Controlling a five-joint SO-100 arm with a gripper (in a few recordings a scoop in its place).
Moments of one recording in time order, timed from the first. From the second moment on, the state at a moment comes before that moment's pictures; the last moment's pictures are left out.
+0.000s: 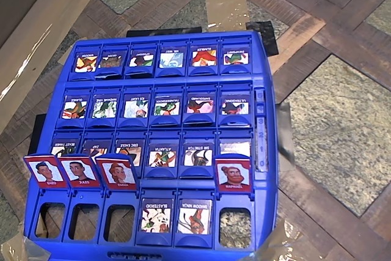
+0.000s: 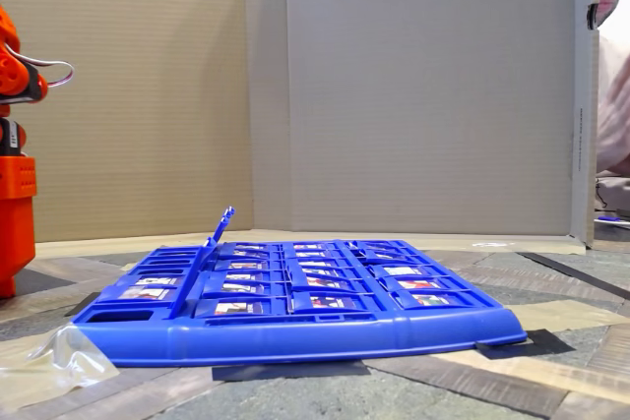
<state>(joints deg) -4.2 187.4 179.3 -110.2 -169.7</state>
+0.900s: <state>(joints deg) -4.2 187.4 179.3 -110.2 -169.3</state>
